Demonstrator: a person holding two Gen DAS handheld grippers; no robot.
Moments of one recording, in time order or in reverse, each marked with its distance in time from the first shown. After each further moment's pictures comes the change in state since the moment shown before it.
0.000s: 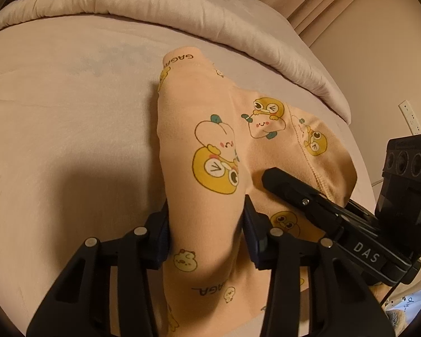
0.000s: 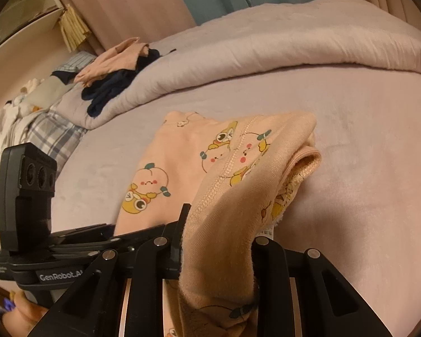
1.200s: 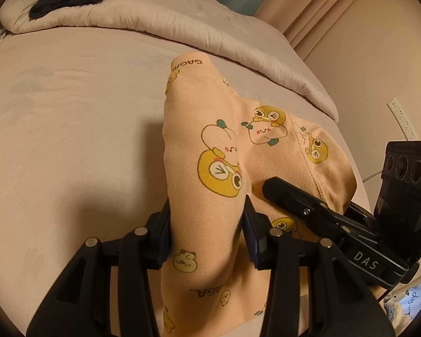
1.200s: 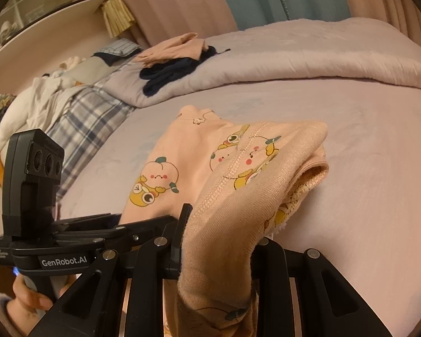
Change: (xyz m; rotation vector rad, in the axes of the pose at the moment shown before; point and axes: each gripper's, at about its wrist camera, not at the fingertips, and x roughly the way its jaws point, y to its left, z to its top) left arm -0.136 -0.016 -0.112 -0.016 -0.086 0.043; right arm -0.073 0.086 -0.060 -0.105 -0.006 0.098
